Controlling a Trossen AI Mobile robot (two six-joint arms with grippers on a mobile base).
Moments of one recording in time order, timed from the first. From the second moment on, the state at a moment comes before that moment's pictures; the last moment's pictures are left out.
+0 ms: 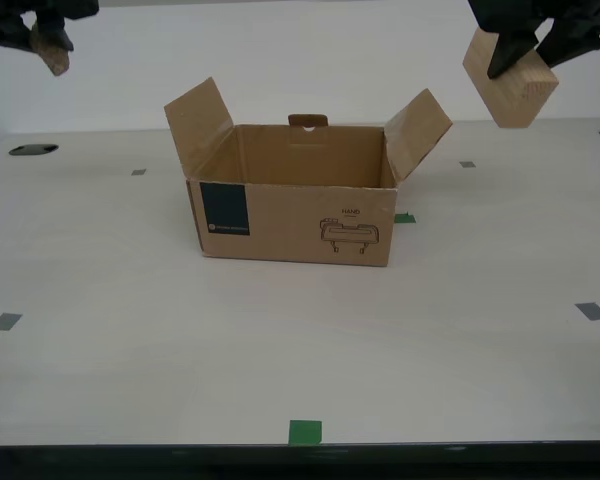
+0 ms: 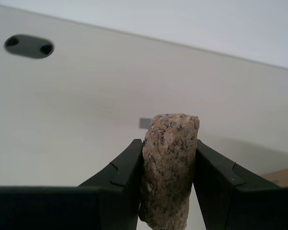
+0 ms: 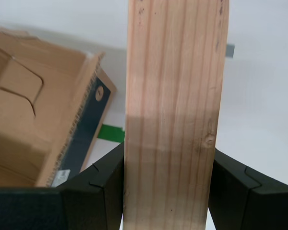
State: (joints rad) arm 0 0.23 1.47 1.06 -0.53 -0.10 0.09; arm 1 0.01 1.51 1.09 -0.24 0.02 -0.18
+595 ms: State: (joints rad) arm 0 0.23 1.44 1.25 -0.61 -0.10 0.09; arm 1 -0.07 1.42 1.09 -0.20 0.16 -0.13
